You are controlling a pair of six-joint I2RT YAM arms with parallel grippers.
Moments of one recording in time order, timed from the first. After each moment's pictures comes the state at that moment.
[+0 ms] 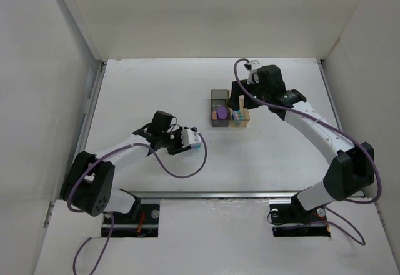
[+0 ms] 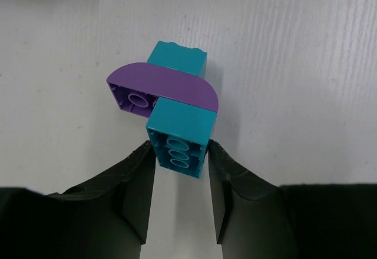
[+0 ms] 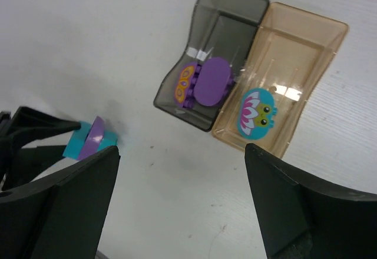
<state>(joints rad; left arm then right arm) -0.47 1.38 0.66 -0.22 0.50 0.91 0.43 1.49 1.29 -0.43 -0.16 0.24</state>
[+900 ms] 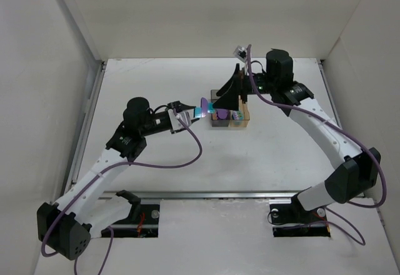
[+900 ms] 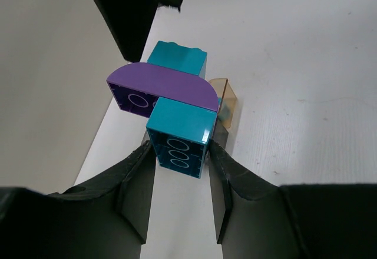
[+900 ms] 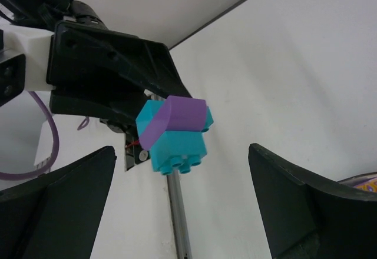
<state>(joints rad) -0.48 0.98 0.81 0.01 0.71 0.60 0.43 1.46 1.41 -0.23 -1.00 0.27</state>
